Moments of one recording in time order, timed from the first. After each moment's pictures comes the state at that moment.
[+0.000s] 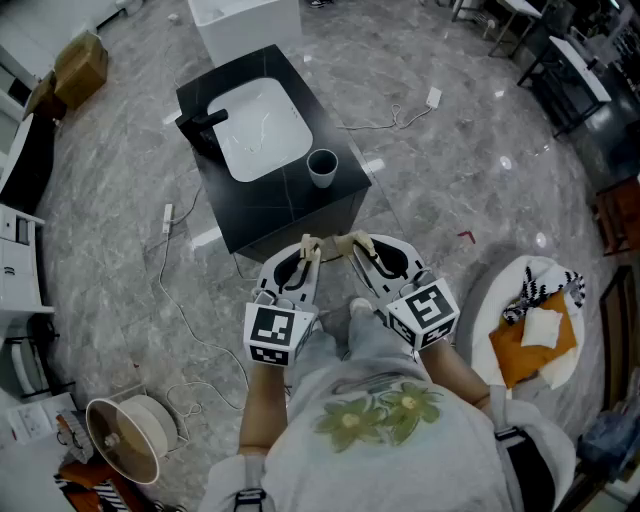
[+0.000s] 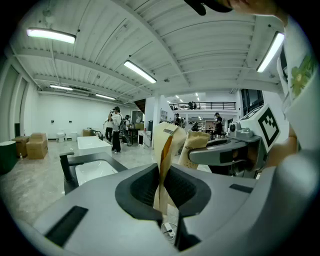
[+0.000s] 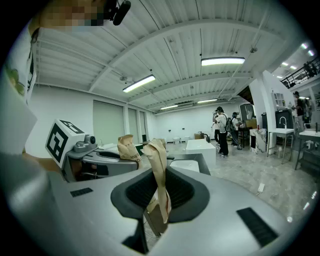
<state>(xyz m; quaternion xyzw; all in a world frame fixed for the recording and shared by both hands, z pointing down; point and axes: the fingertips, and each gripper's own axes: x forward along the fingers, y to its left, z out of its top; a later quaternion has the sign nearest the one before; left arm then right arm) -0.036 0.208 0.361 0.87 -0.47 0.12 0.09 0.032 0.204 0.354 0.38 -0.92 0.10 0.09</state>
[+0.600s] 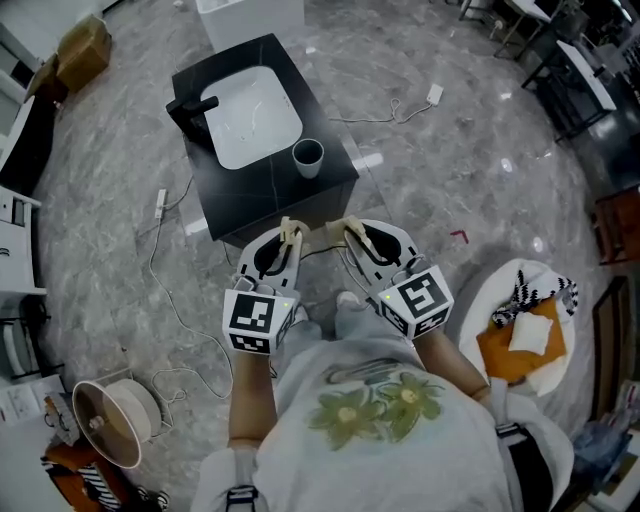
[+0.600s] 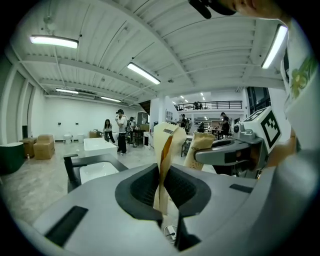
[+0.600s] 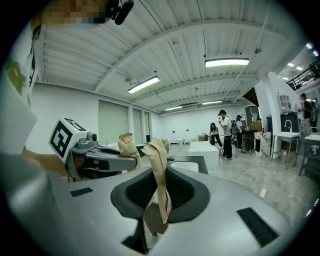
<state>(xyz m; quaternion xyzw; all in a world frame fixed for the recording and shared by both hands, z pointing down) -0.013 0.201 0.357 0.85 -0.50 0.11 0.09 0.067 0.197 0.355 0.36 -0.93 0.09 0.09</state>
